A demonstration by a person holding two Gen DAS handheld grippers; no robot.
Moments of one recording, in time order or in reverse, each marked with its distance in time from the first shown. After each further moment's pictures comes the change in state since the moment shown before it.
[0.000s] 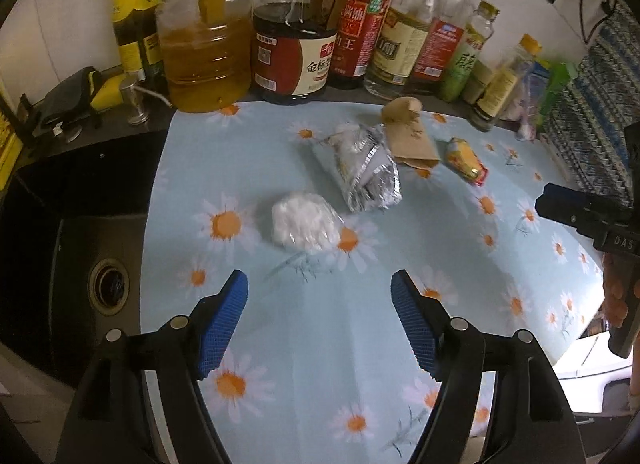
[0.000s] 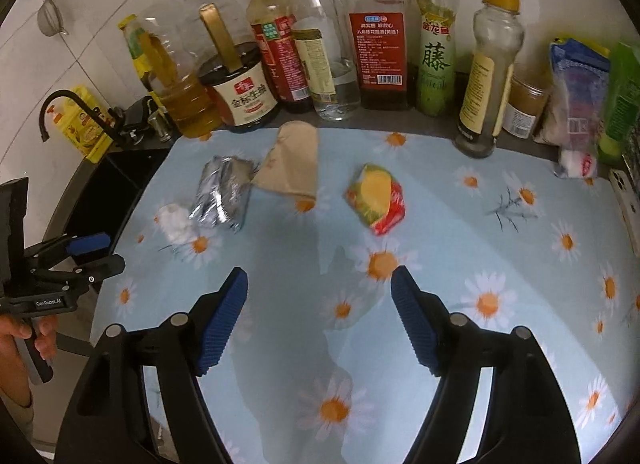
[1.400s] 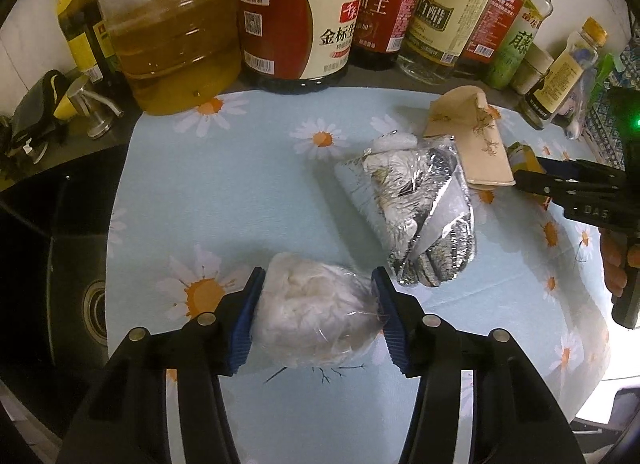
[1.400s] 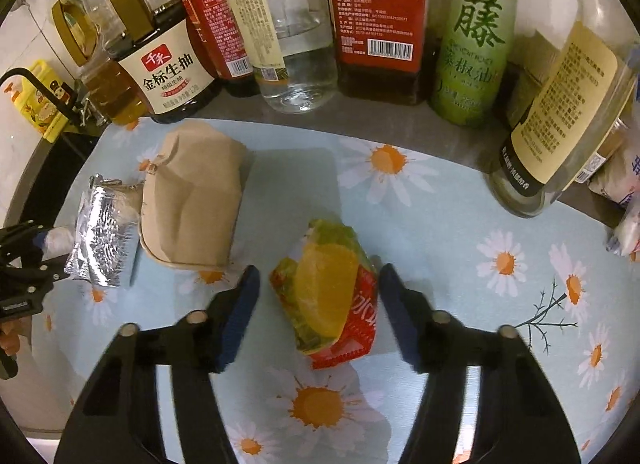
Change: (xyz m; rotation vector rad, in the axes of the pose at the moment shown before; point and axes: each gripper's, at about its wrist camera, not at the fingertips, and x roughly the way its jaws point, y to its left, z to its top) left arm 0.088 0.006 0.044 0.017 0.079 0.060; right arm 0.111 -0.035 0.052 -0.113 0.097 -0.063
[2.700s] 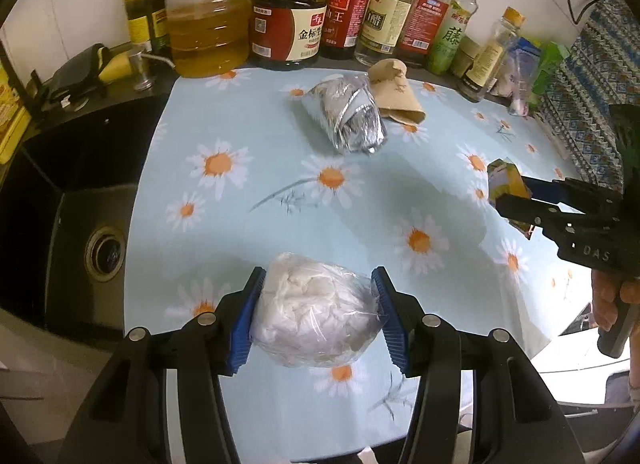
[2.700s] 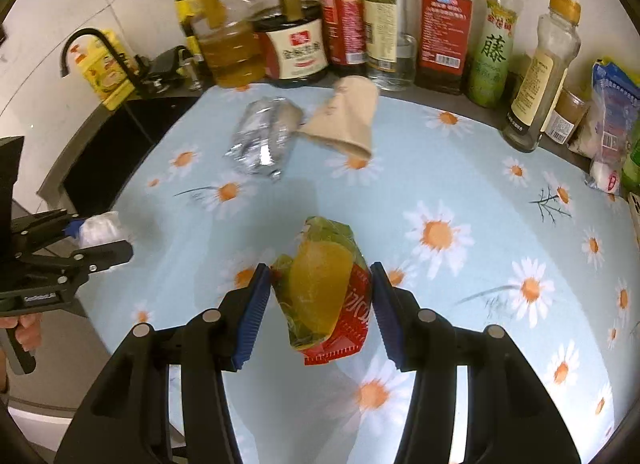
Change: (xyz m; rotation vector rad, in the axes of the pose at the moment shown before) left arm -0.095 -0.017 -0.114 -0.016 -0.064 -0.057; right arm -0.104 0.101 -0.111 -0.040 -0.074 0.074
